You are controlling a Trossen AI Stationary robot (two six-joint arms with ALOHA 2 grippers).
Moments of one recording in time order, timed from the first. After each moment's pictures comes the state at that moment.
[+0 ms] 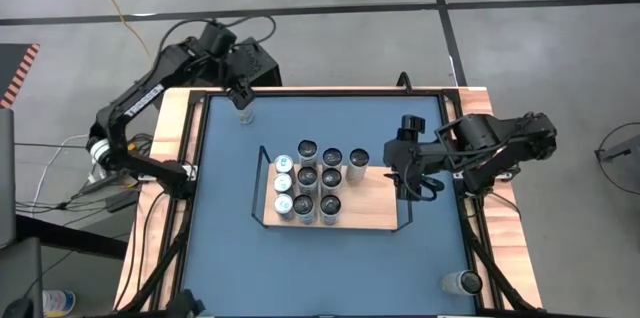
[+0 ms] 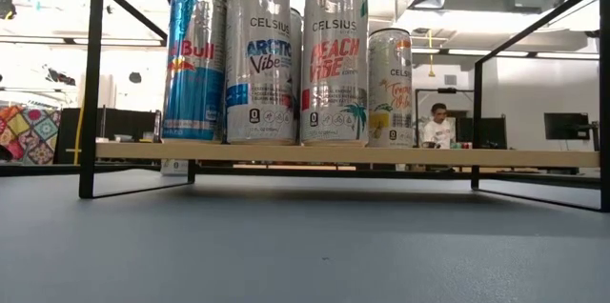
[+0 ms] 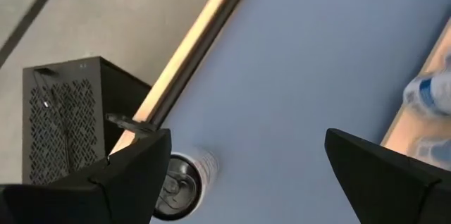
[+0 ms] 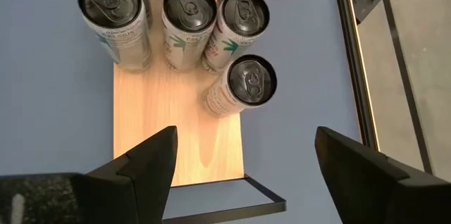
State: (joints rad) left arm 0.86 1.37 1.49 -1.02 0.09 0.25; right arm 0.30 1.49 1.87 -1.50 0.42 0.26
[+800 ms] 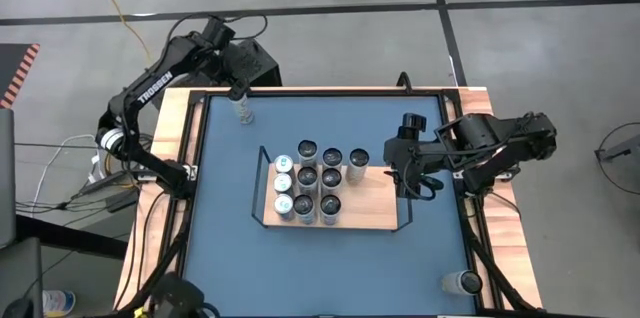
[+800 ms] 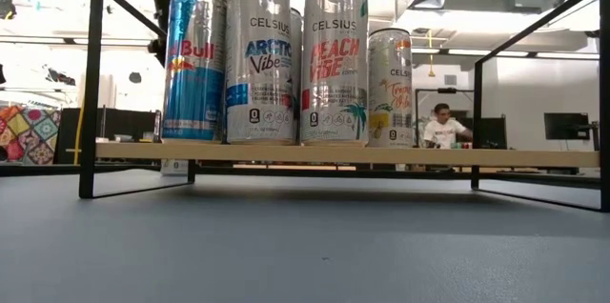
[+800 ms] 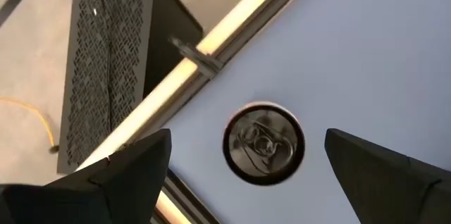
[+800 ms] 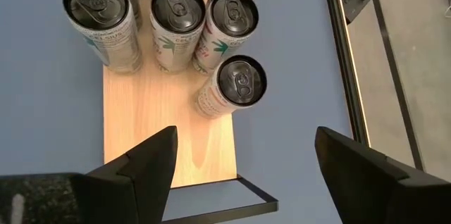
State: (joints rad) left arm 0.99 1.47 1.47 -1.06 -0.07 0.20; right arm 0.30 1.49 1.87 -1.51 0.45 0.26
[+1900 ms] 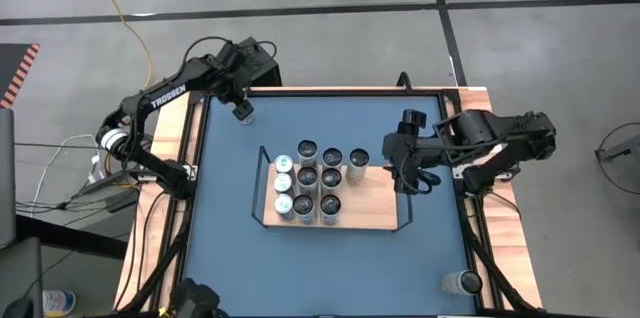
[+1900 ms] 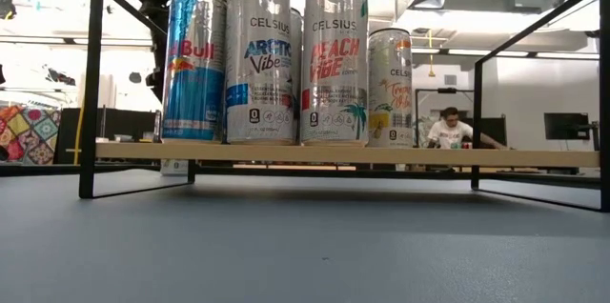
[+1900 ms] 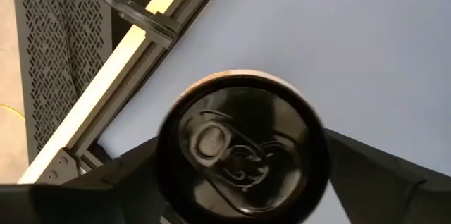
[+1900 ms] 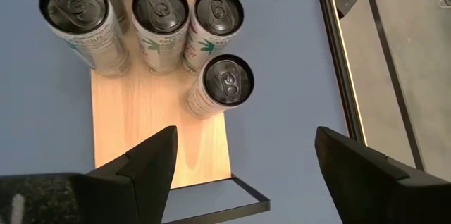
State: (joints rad) left arm 0.96 1.47 1.17 -0.87 -0.06 0.25; right arm 0.26 1.49 1.87 -1.51 0.45 0.26
